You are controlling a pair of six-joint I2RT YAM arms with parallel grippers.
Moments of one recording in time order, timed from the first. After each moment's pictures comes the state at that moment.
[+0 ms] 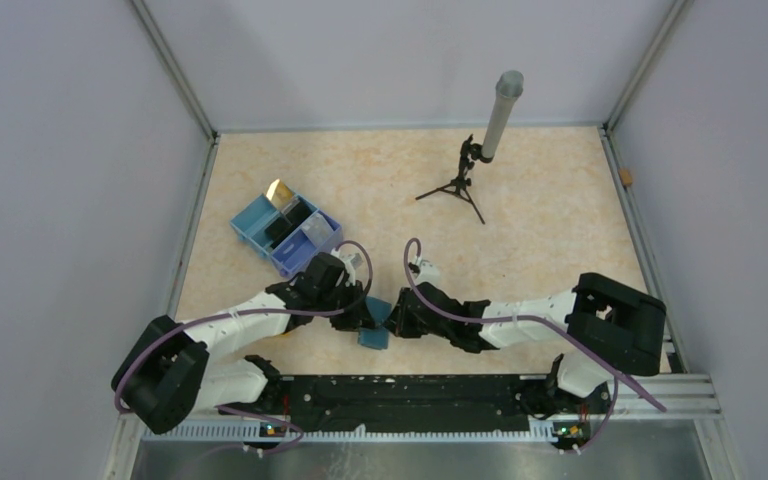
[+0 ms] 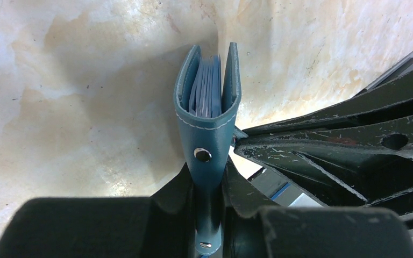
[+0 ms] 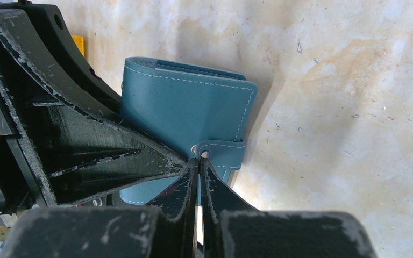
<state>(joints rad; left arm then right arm) -0.65 1.20 0.46 -0.19 0.40 -0.72 1.18 1.53 0.60 0.28 0.18 1.05</state>
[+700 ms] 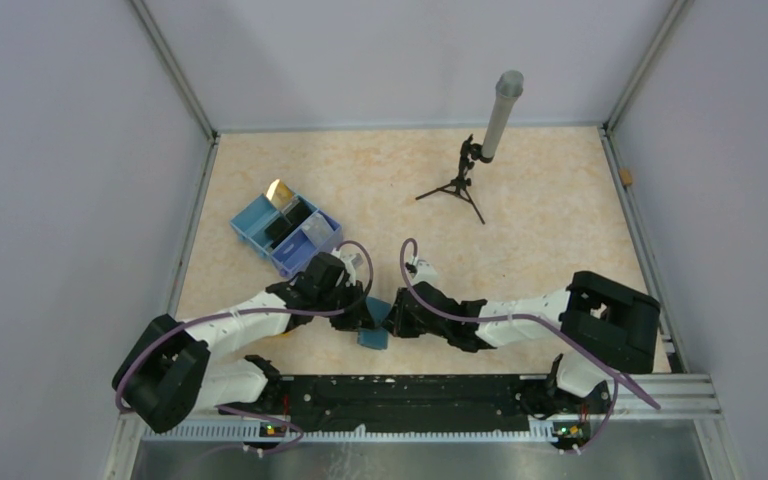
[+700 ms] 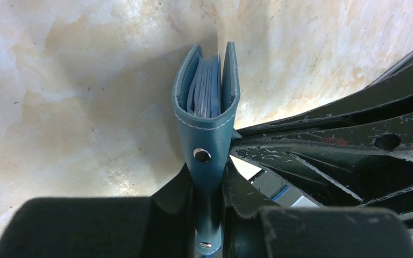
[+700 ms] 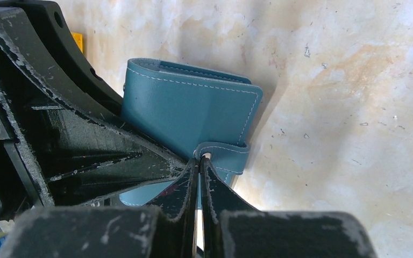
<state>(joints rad) -0.65 1.20 0.46 -0.18 0.41 -0.70 1.18 1.56 0.62 0.29 0.17 1.04</state>
